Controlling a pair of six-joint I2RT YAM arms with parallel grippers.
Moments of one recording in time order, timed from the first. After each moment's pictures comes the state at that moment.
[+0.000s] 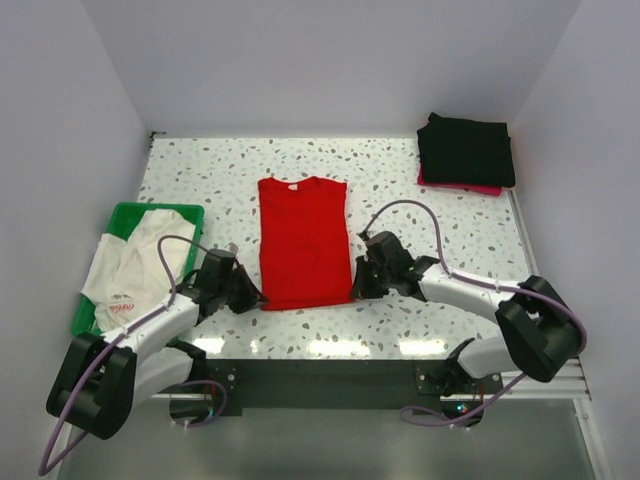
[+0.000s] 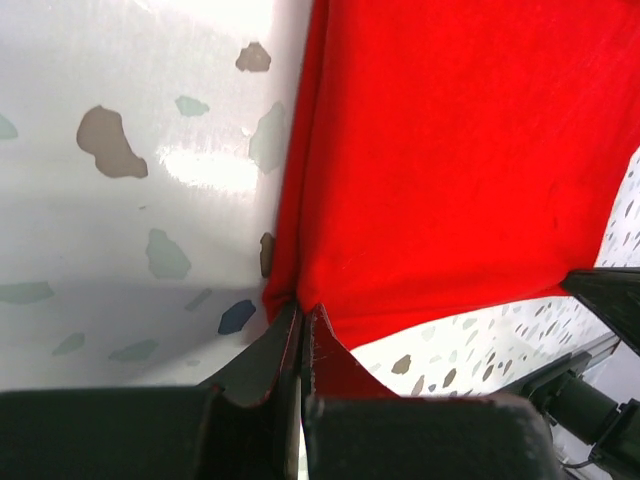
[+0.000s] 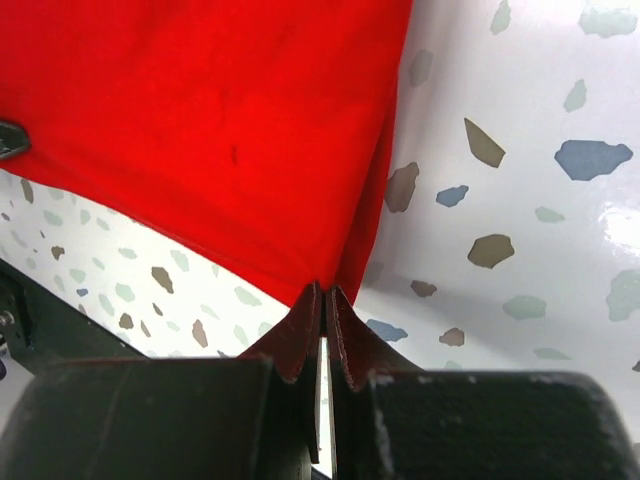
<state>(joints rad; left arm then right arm) -0.36 1.07 0.33 -0.20 0.23 -0.88 0.70 1.41 0.66 -0.20 -0.16 0.64</state>
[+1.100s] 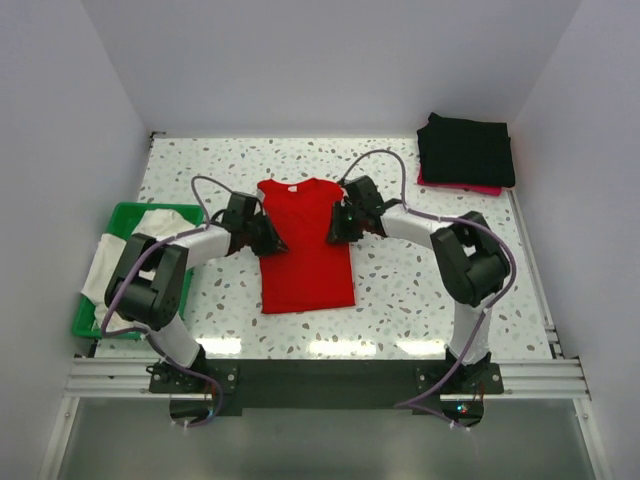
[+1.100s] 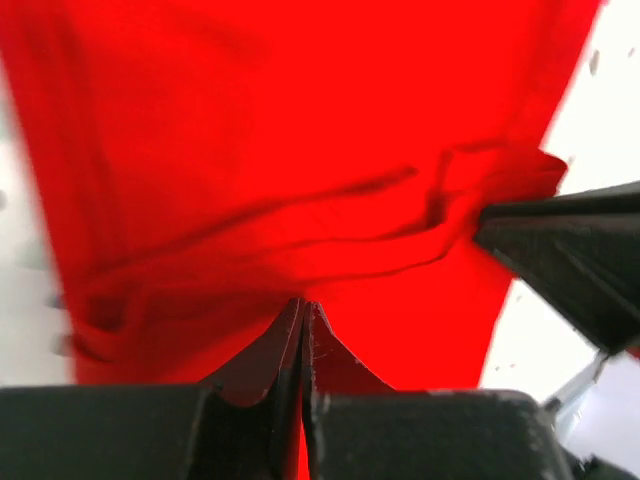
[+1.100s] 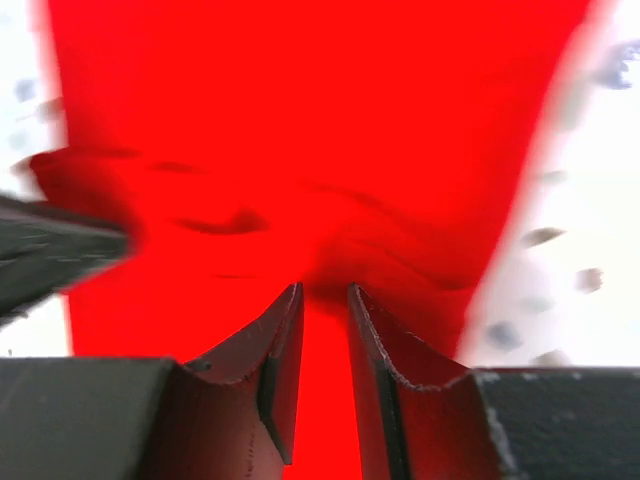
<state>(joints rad) -0.33 1.68 0.87 -0.10 0.32 -0.73 0.57 1.91 1.25 -0.21 -0.21 0.51</state>
